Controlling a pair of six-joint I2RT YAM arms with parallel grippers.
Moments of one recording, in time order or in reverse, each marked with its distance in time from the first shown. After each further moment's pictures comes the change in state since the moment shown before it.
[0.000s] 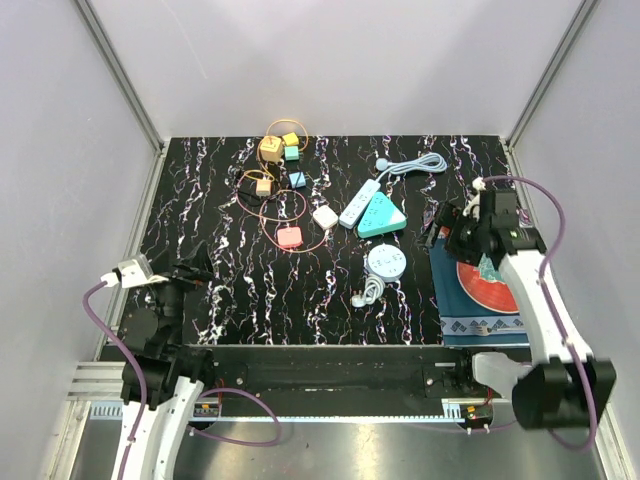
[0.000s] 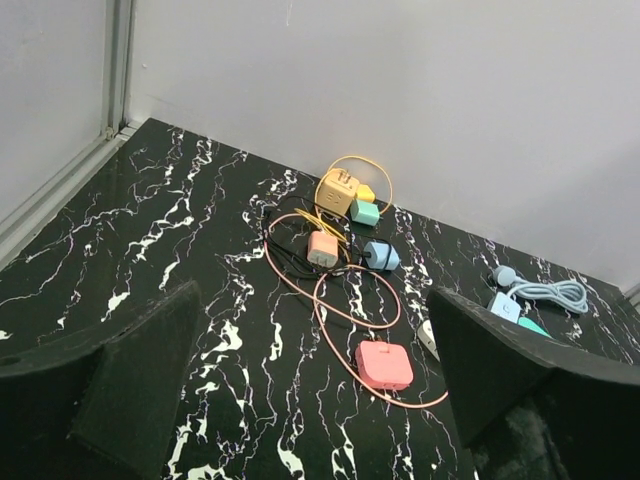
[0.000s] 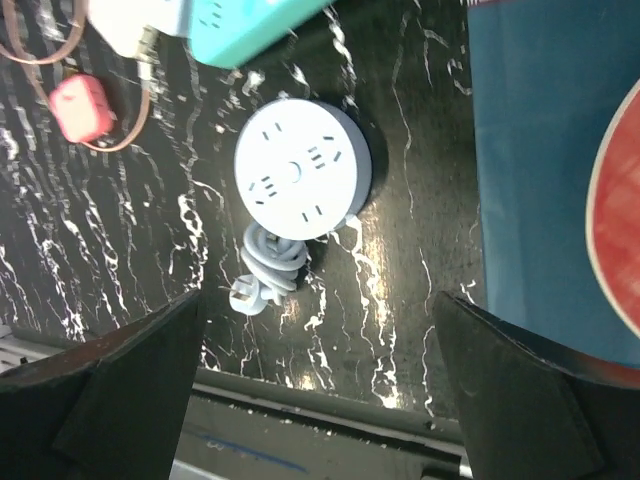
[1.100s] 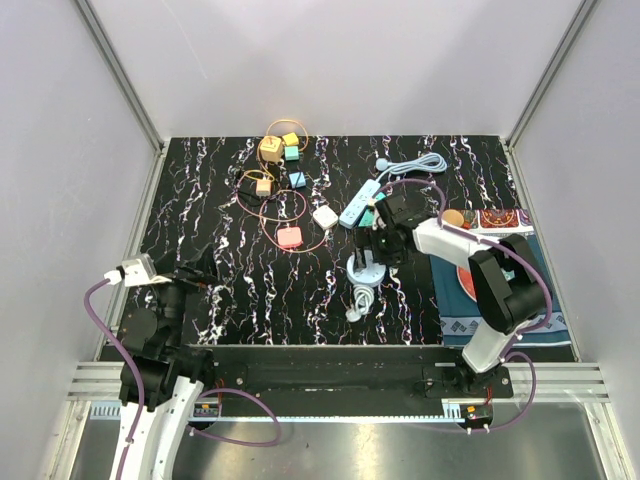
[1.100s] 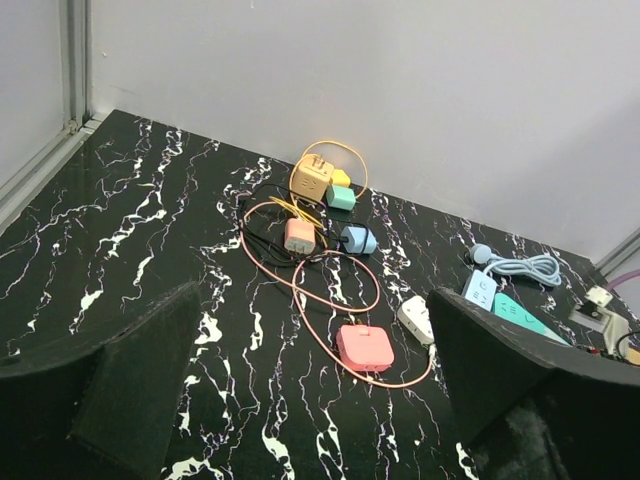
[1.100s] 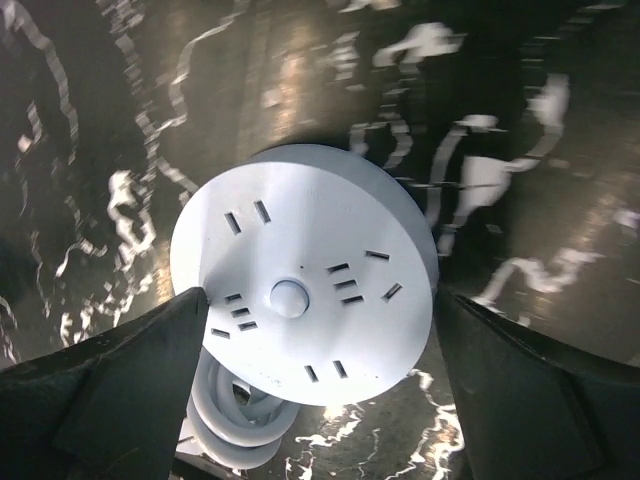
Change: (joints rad) left arm -0.016 0.000 0.016 -0.033 0.063 -0.005; right arm 0.444 0.658 0.068 0.321 0.126 -0.062
